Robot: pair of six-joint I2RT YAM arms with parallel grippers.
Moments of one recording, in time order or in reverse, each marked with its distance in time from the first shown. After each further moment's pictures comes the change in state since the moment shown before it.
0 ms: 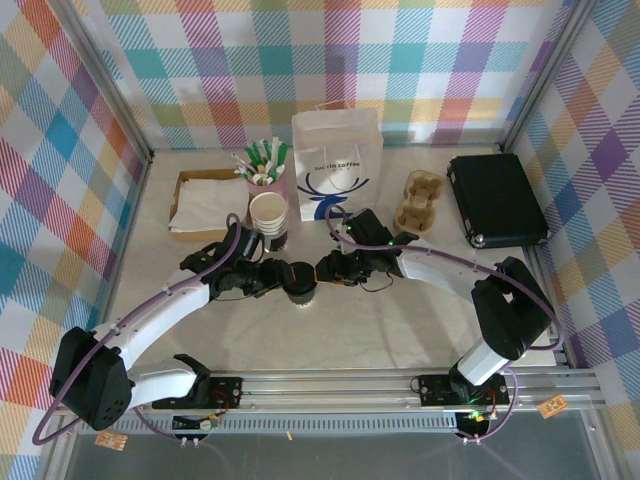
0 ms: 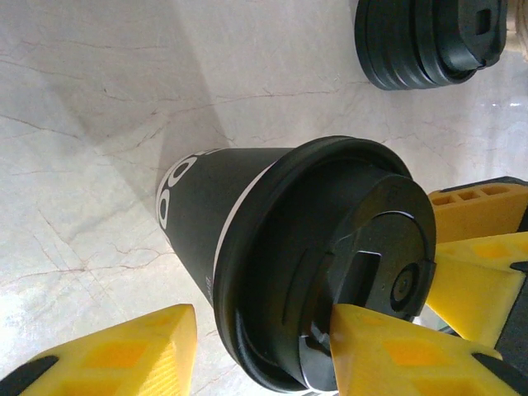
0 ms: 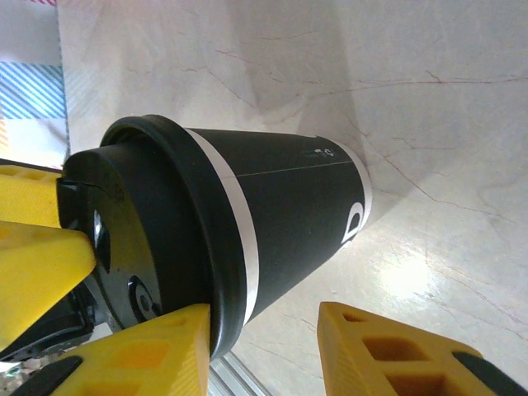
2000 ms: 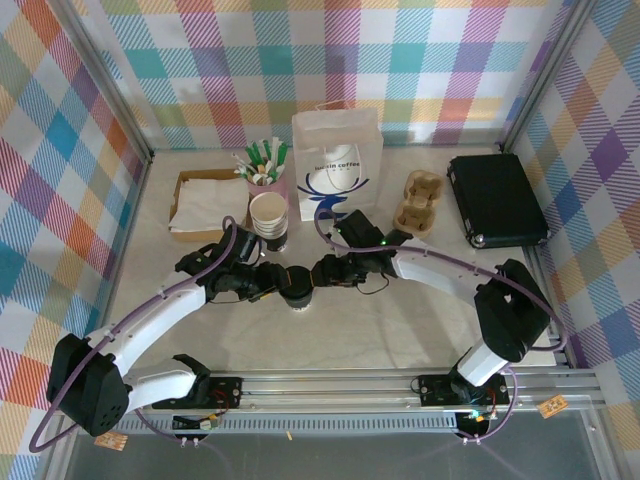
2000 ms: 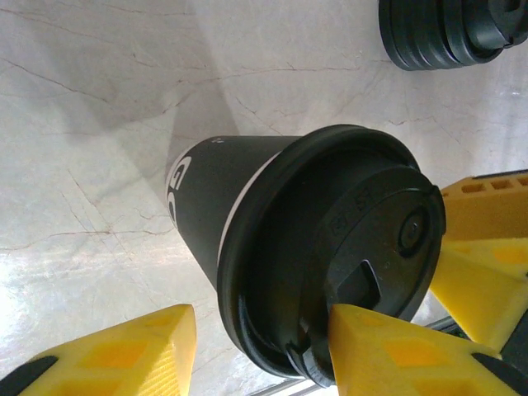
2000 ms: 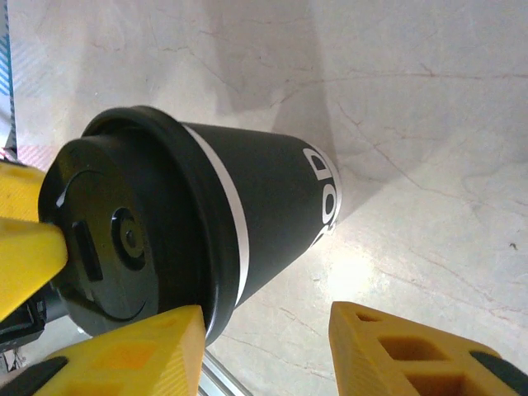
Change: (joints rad) left arm 0.004 -0.038 0.002 -0.082 0.009 -0.004; right arm 0.060 0.000 0.069 -0.105 0.113 -0.055
